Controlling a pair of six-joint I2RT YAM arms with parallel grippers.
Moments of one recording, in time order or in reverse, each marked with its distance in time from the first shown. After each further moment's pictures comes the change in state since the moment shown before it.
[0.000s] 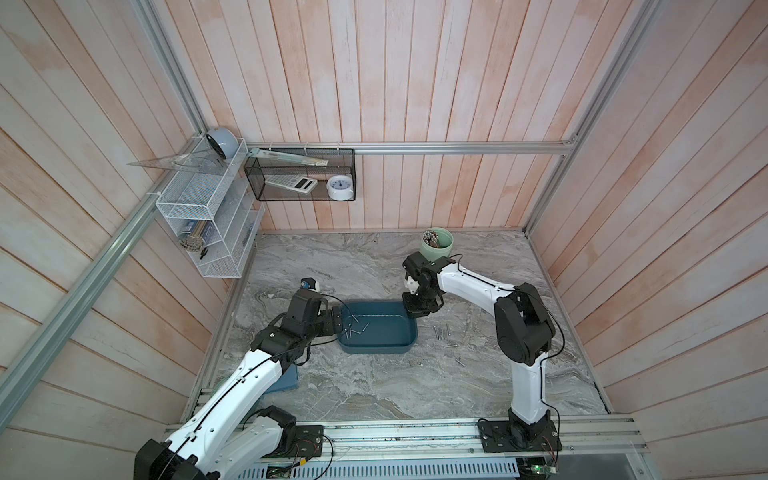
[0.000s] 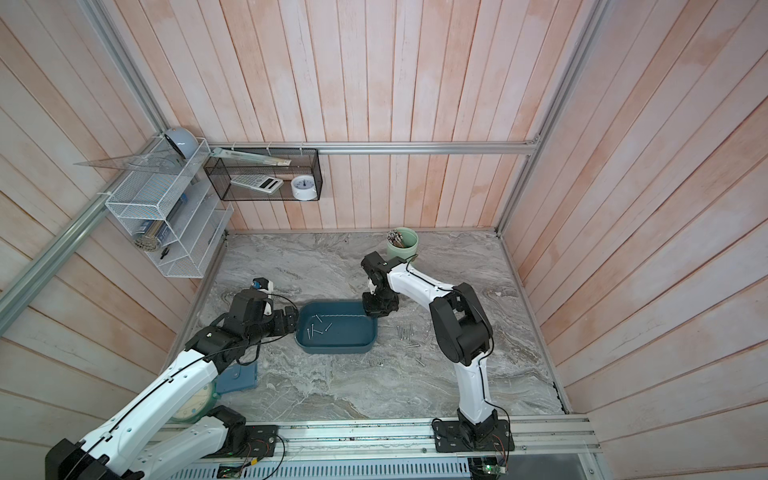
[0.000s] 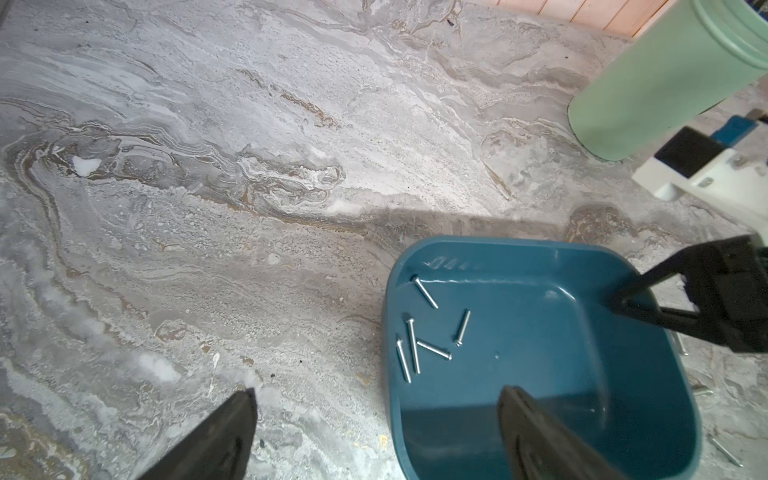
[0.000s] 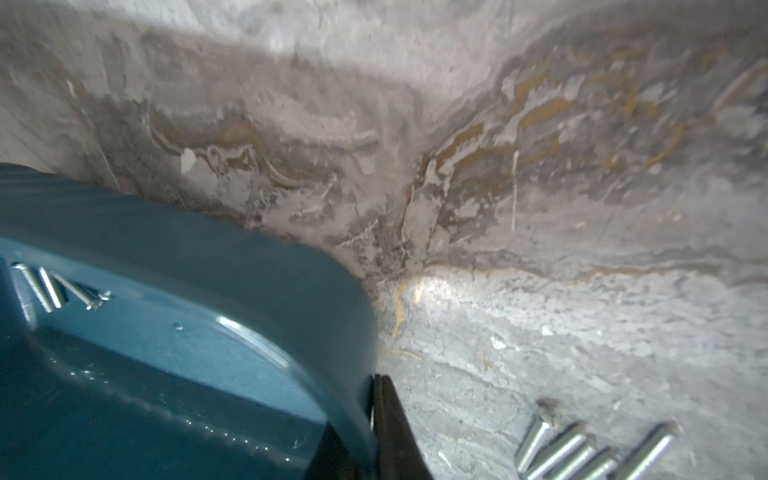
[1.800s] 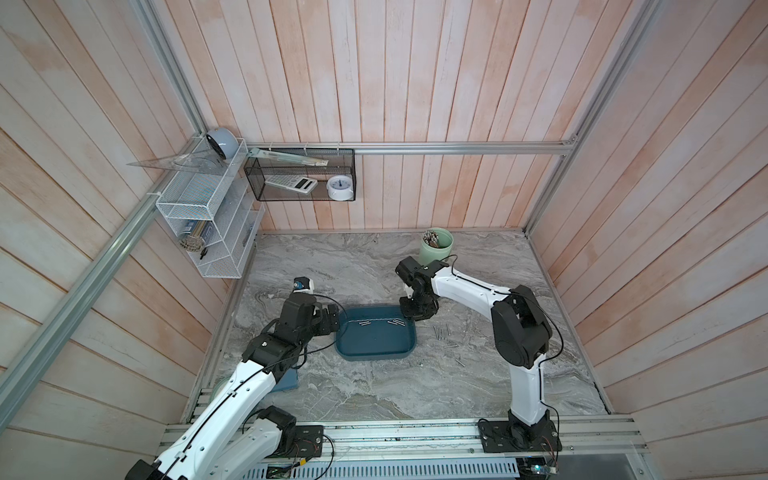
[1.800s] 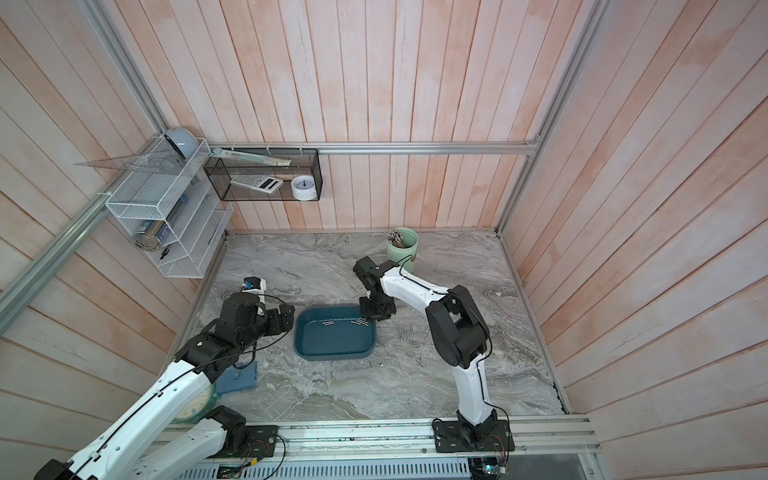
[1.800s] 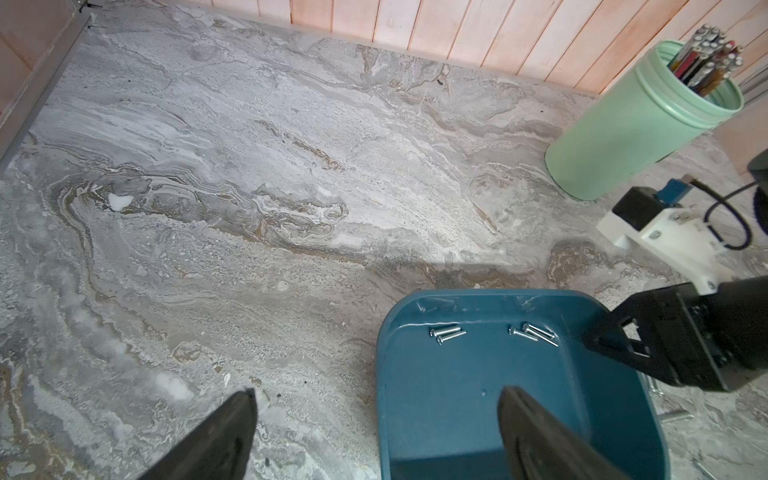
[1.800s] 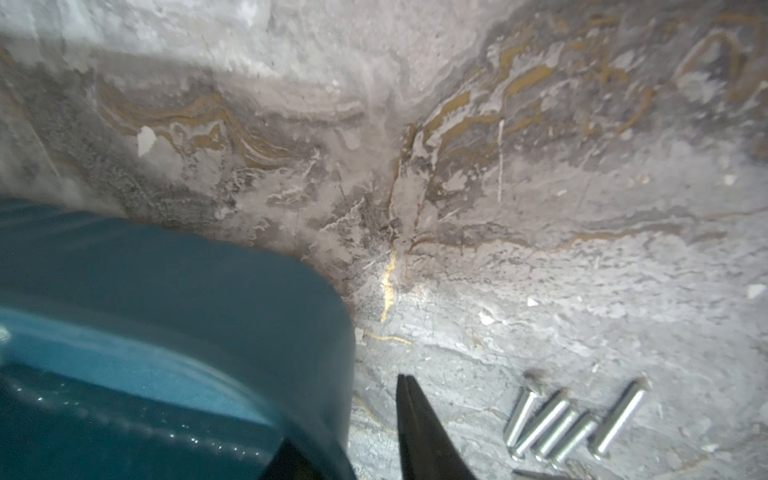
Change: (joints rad) left arm 0.000 -0.082 -0.018 0.034 -0.027 0.004; right arm 0.062 0.003 0.026 -0.032 0.166 0.031
